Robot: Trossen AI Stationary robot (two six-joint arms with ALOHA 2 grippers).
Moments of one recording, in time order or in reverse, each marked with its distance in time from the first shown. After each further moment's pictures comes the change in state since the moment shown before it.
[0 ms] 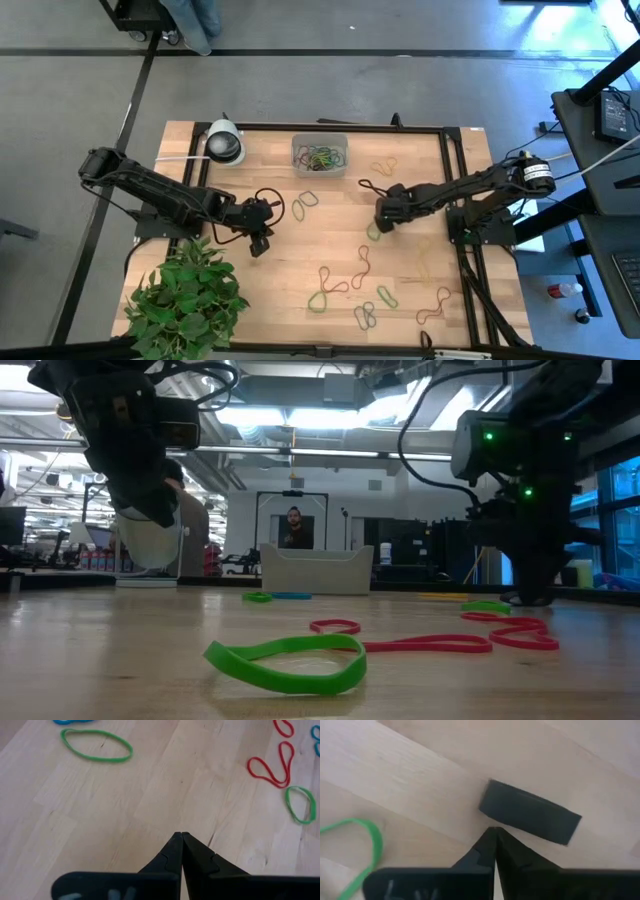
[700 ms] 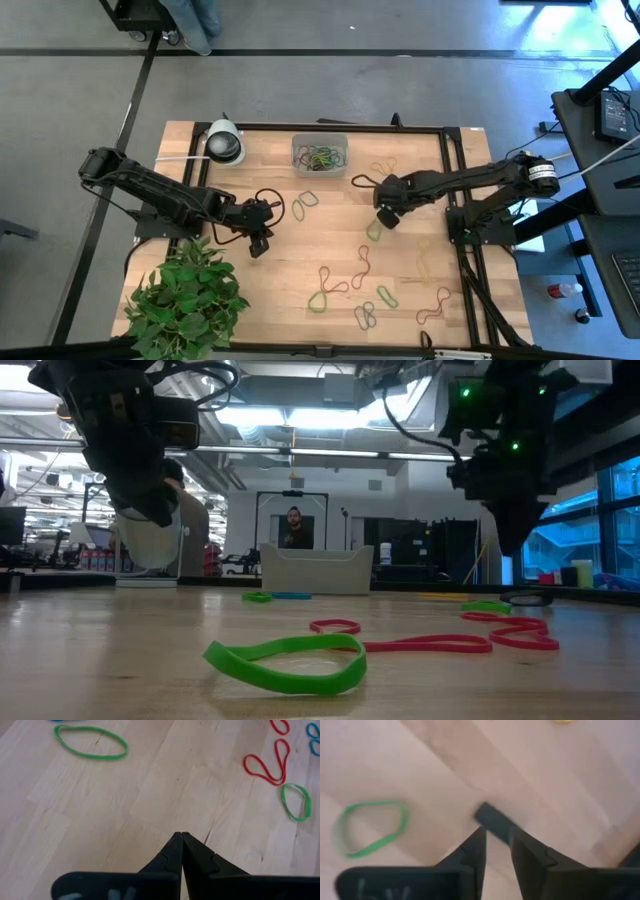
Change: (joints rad) left arm 0.000 0.000 0.000 0.002 0.021 -0.001; right arm -0.048 -0.043 0.223 -0.304 0.054 -0.366
